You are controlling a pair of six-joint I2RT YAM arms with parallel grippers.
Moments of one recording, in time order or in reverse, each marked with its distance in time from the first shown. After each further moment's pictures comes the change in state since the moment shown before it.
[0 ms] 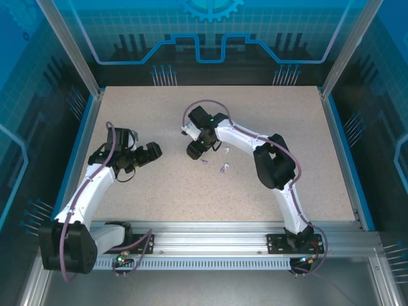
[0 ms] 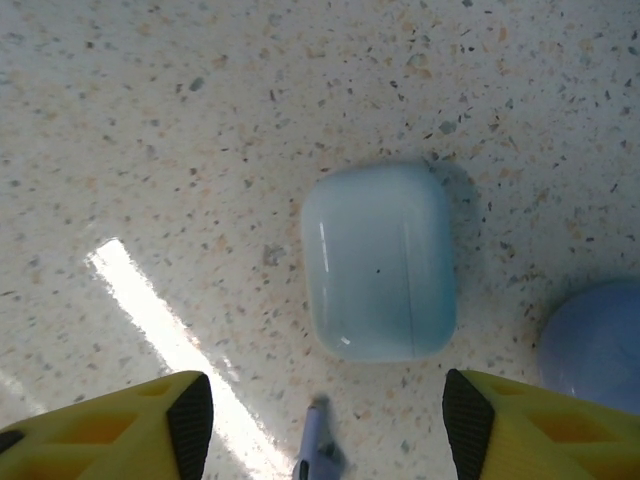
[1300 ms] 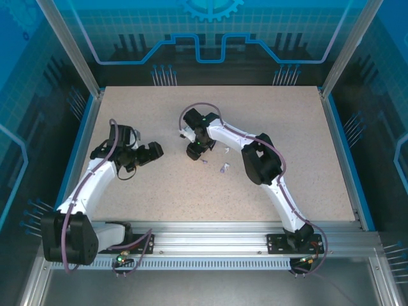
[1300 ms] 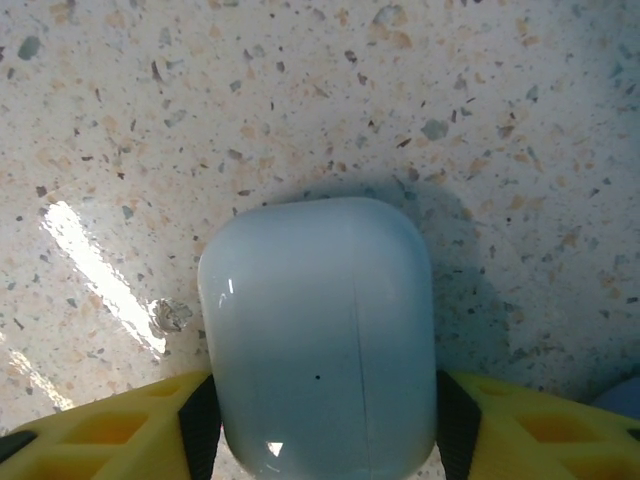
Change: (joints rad) left arm 0.002 0.079 0.034 -0.021 0.032 0.028; right arm 0.002 0.190 0.206 -0.124 0.068 -0.032
